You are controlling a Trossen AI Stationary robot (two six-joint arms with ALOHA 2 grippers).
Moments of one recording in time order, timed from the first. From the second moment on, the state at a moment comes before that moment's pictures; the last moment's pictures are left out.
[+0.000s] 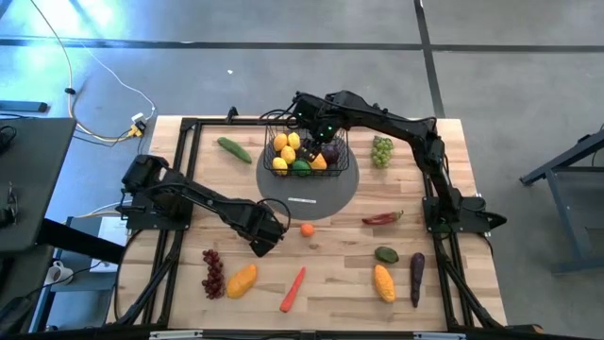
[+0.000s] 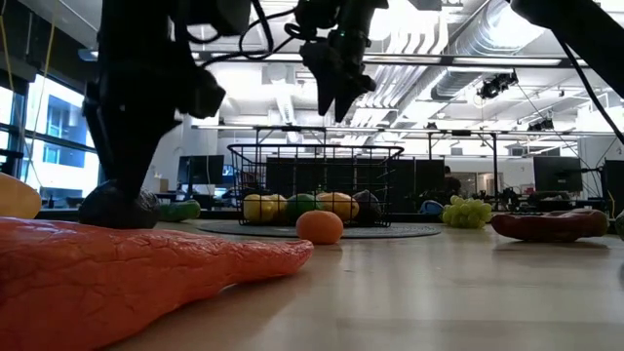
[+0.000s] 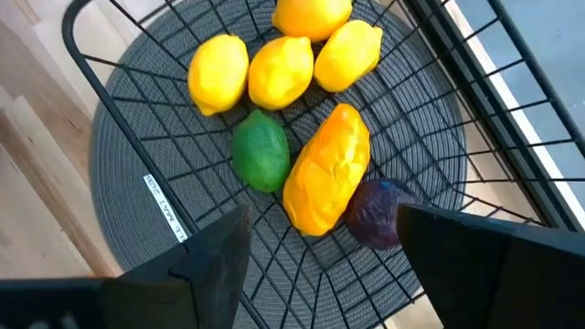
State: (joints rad) left arm -0.17 1.75 1.14 -1.04 -0.09 -1.02; right arm -0.34 2.12 2.23 -1.34 0.08 0.21
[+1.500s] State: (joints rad) left arm 0.01 1.58 1.14 -0.66 -0.24 -0.78; right arm -0.35 1.91 2.23 -1.40 0.36 0.13
